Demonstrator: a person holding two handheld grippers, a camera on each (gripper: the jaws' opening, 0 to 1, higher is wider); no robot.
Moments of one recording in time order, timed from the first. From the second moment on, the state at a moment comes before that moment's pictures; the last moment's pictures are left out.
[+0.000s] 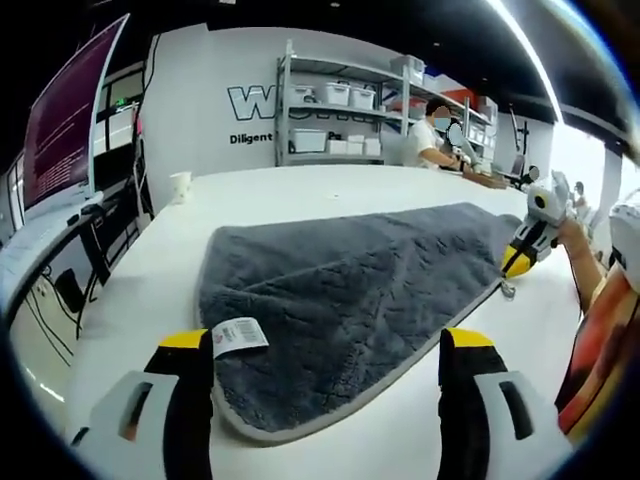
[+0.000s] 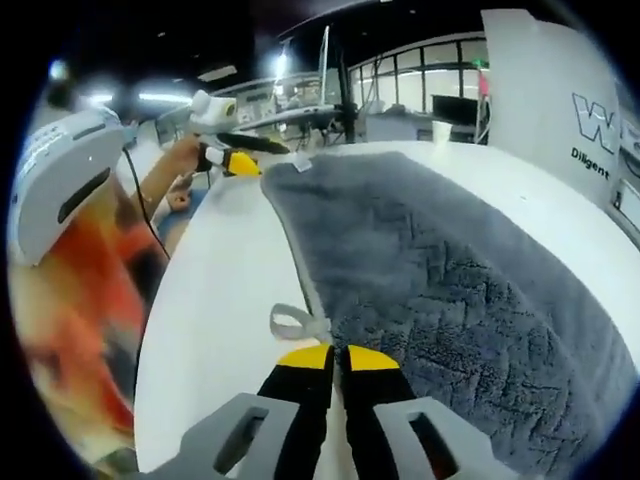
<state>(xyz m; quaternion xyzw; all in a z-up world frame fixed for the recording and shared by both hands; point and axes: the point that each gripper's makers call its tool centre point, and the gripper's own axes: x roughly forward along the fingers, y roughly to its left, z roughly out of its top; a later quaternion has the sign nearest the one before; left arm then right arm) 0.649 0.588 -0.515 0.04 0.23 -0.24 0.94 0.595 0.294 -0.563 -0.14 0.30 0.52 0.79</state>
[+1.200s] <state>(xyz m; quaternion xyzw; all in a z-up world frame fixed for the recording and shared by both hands) 0.647 0.592 -0.513 0.04 0.23 -0.23 0.94 0.550 0.305 -0.563 -0.15 0.31 0.60 0.73</state>
